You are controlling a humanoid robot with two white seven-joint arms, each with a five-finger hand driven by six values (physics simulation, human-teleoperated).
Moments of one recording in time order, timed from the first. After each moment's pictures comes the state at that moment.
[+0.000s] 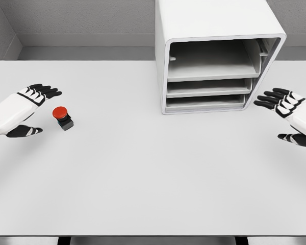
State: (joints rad) left arm -0.05 0.66 0.05 -1.57 -0.61 -0.61 -0.23; right arm 0.15 -1.05 0.08 -1.73 0.45 -0.61 -0.15
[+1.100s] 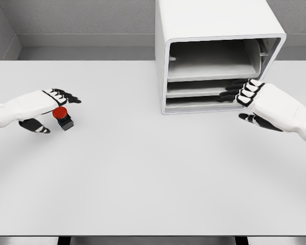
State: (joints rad) left arm -0.35 0.72 -0.19 -1.44 -0.49 -0.61 -0.61; right arm -0.17 -0.93 0.31 -1.75 0.48 -0.61 -0.06
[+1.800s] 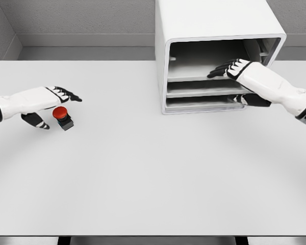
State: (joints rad) left arm -0.49 0.74 -0.36 -1.32 -0.49 -0.61 -0.61; right arm -0.41 -0.76 0.37 -1.54 0.31 -0.61 0.20
